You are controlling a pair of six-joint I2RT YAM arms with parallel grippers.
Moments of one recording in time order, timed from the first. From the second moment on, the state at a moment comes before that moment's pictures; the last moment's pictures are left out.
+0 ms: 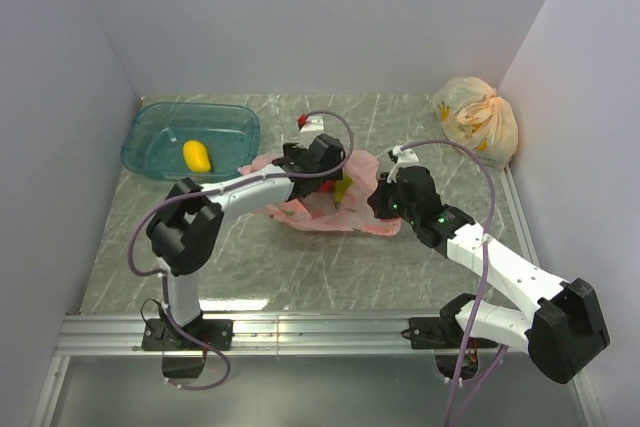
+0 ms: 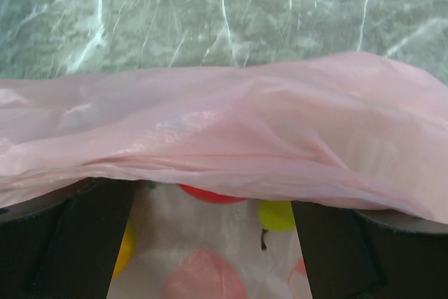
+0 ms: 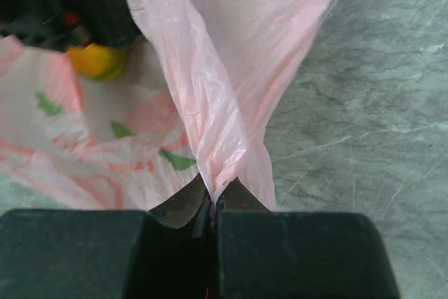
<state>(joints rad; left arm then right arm) -0.79 1.86 1.36 -0.25 -0.56 -0.65 0.55 1.09 0.68 -0.16 0.04 0.42</state>
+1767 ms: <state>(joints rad) -0.24 1.50 1.41 -0.20 -0.13 -0.62 0.56 1.08 0.65 -0.15 0.10 0.41</state>
